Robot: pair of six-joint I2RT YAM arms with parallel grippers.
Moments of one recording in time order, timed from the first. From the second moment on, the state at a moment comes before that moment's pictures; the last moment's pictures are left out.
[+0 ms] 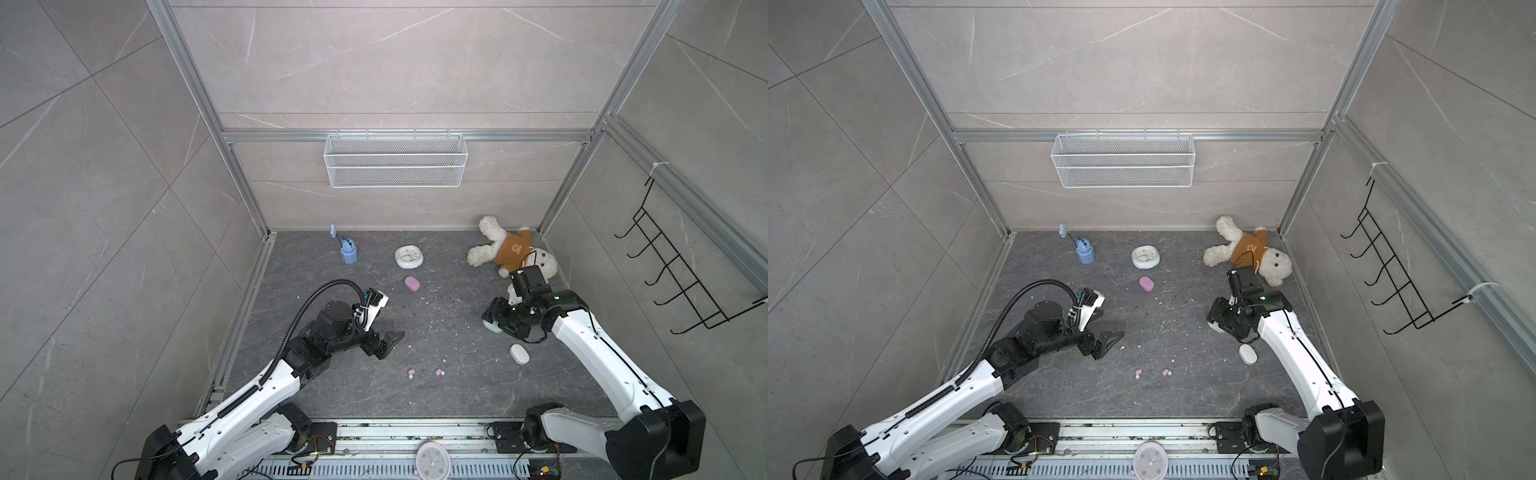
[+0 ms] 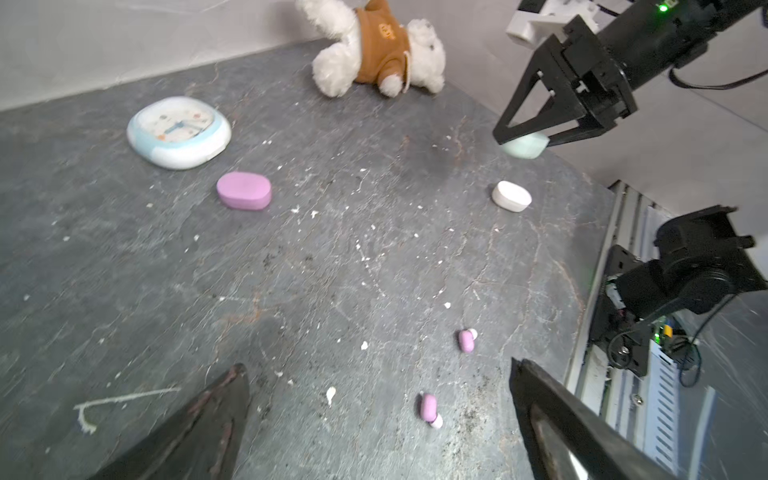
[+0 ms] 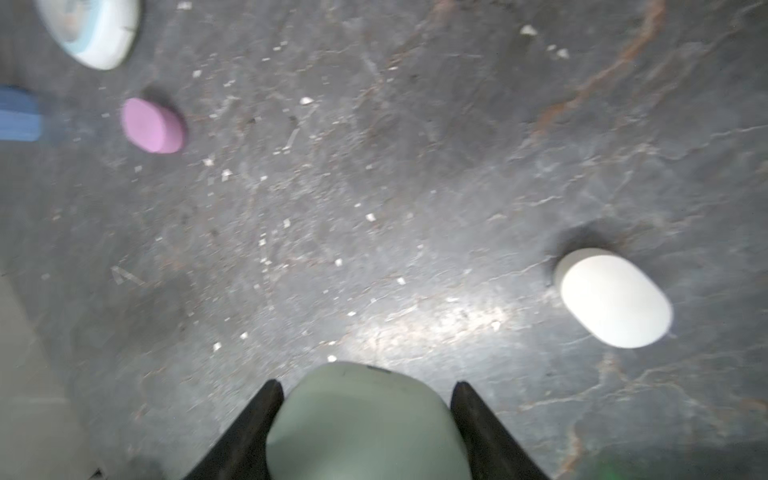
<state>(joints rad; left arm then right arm) -0.71 0.92 0.64 -0.20 0.28 -0.10 0.18 1.21 0.99 -0.97 -0.12 0.65</state>
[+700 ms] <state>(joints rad) -0.71 0.94 0.63 -0.24 0.16 -0.23 0.07 1.49 0.79 -0.68 0.08 0.59</state>
